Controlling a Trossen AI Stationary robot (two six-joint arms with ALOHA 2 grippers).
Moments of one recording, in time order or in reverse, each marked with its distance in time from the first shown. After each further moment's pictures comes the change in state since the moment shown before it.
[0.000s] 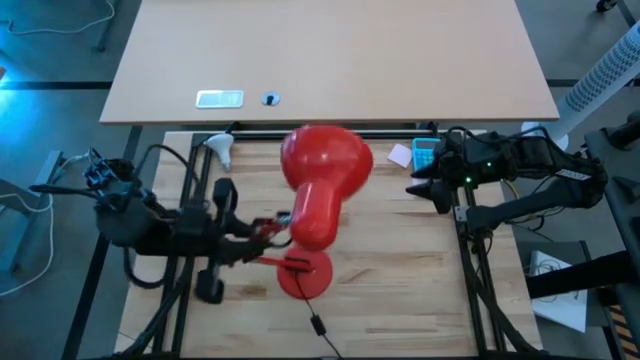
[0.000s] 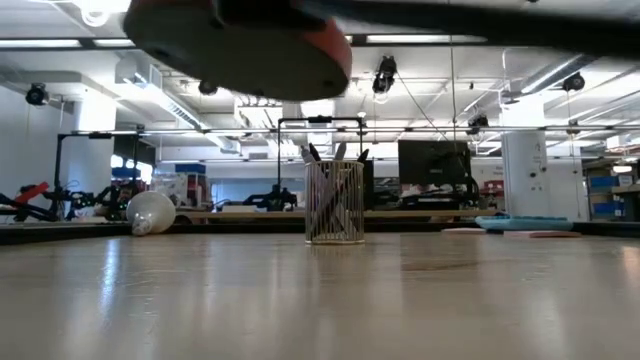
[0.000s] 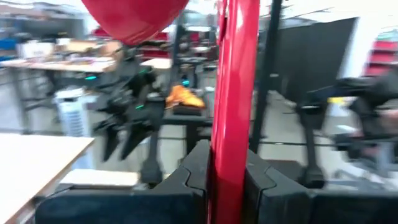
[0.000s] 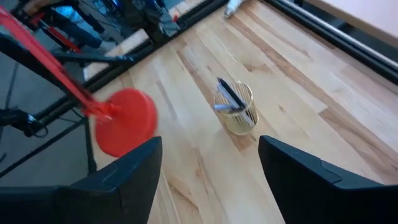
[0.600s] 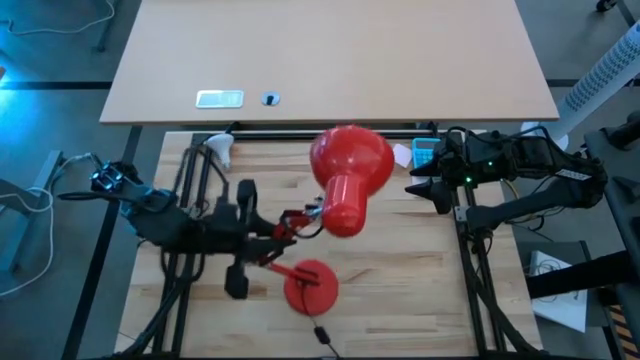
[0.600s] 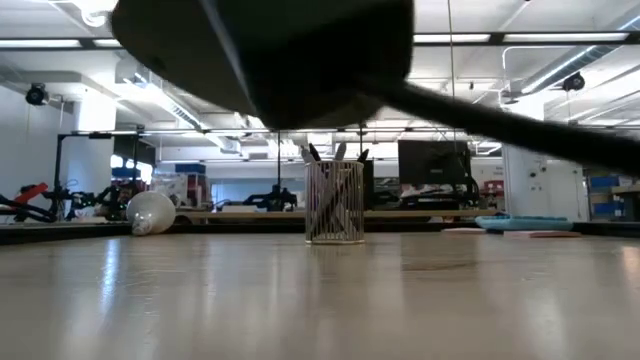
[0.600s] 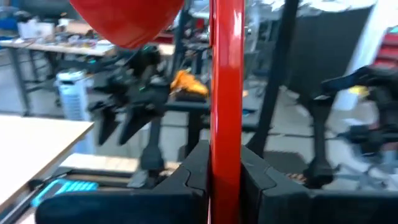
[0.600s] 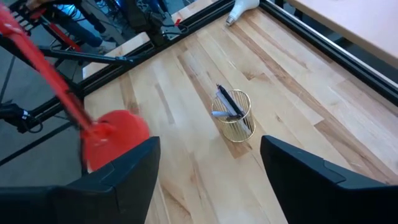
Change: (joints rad) left arm 0.102 0.036 -0.031 0.013 0.061 -0.060; right arm 0.000 0.000 0.000 0.033 0.011 -0.061
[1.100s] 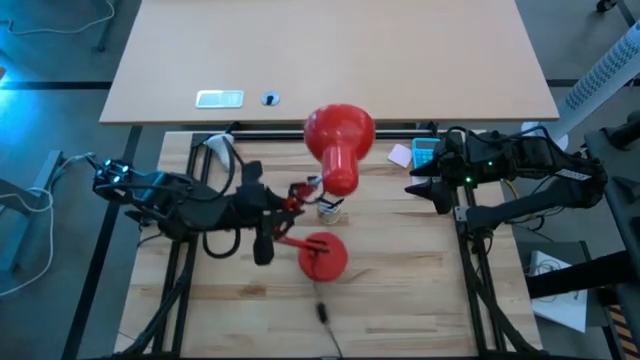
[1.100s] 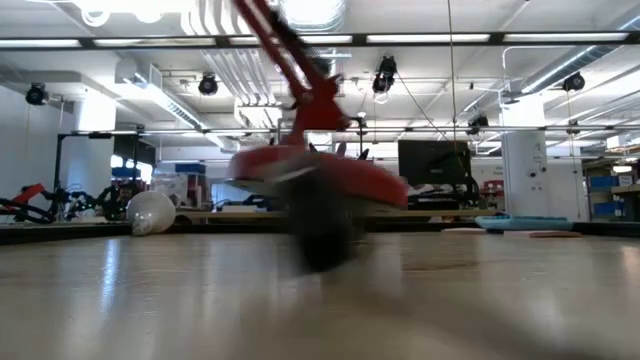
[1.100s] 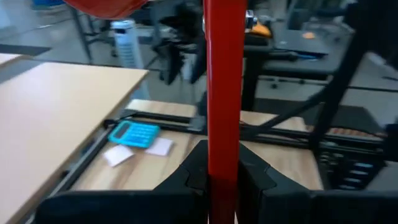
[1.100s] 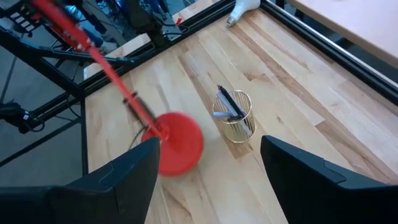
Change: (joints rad) left arm 0.173 -0.007 -0.017 -0.296 -0.008 -0.082; right arm 0.000 0.000 0.000 0.004 -0.001 0.001
